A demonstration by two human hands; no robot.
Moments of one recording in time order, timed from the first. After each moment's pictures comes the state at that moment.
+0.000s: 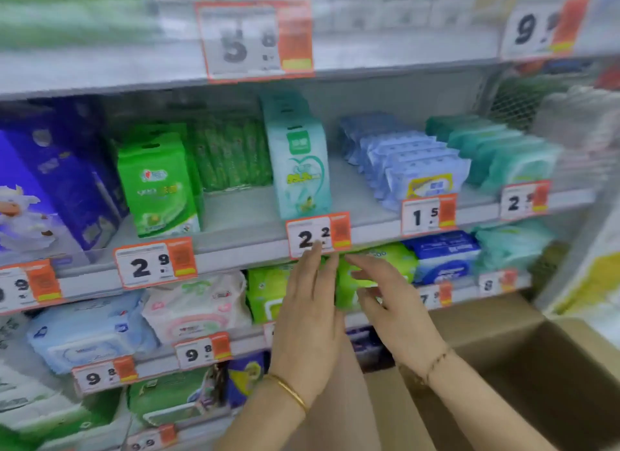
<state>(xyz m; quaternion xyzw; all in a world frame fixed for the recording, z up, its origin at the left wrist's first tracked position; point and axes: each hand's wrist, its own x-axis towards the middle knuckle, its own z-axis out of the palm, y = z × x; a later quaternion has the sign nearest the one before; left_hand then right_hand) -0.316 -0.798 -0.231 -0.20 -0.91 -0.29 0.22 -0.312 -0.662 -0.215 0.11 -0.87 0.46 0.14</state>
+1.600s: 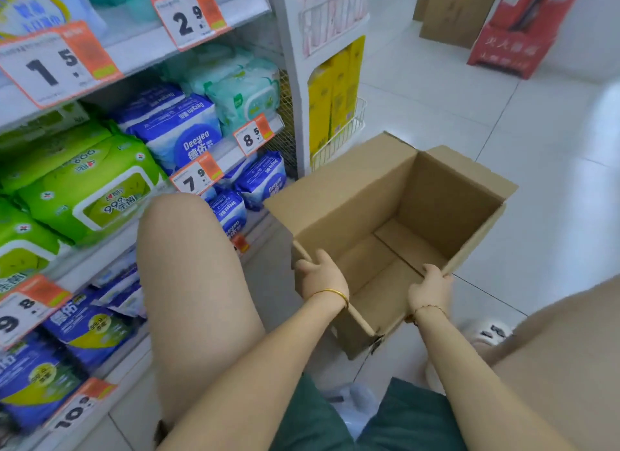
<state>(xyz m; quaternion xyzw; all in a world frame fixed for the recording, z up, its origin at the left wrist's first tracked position) -0.156 -0.499 -0.451 -0.16 -0.92 -0.20 -0.31 -0.024 -0.413 -0.467 -0.68 -0.64 0.35 0.09</state>
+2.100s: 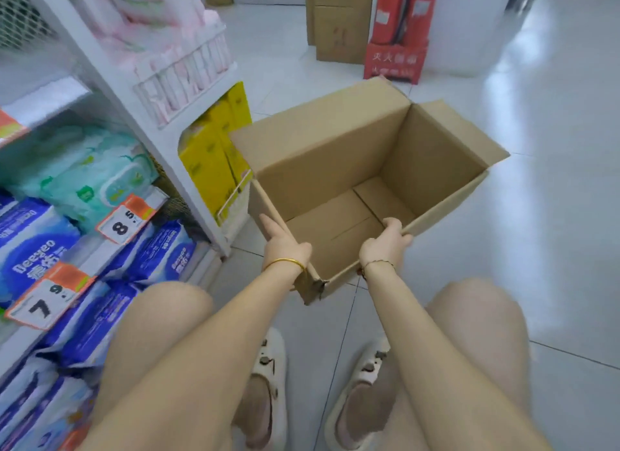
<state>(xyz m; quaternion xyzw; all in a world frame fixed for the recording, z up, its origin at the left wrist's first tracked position) -0.152 -0.311 -0.381 -0.26 -0.87 -0.28 -0.31 -0.025 -0.252 -0.393 -0.71 -0.50 0.41 0.28</state>
